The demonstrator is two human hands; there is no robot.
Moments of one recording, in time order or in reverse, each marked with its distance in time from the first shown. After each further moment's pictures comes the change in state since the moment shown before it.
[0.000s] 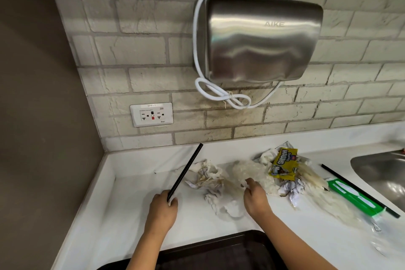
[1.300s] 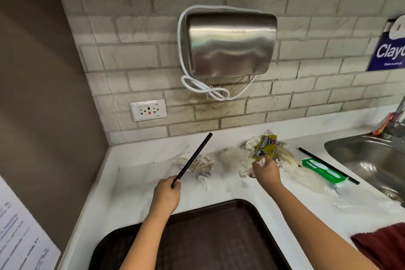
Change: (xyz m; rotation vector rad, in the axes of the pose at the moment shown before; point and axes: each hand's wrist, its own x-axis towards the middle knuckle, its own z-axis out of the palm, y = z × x) left_hand -0.072 0.042 -0.022 0.007 -0.011 0.112; right_hand -0.050 -0.019 -0.086 0.387 0.225 0.219
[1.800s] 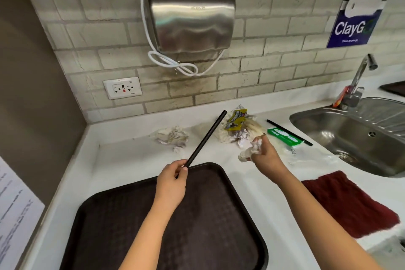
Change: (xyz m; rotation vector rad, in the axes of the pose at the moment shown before) left_hand -0.124 0.054 0.035 -0.292 -0.046 0.062; right_hand -0.093 0.011 -0.113 0.045 -0.212 -0.119
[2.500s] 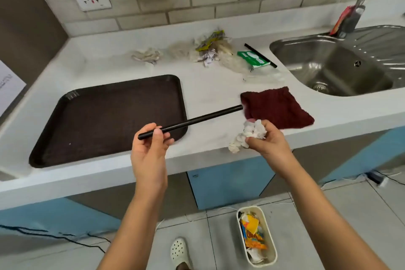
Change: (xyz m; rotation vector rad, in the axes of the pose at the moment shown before) left_hand -0.262 0.055 0.133 -0.738 0.411 -0.045; right_hand -0.180 0.129 -0.183 0.344 -0.262 0.065
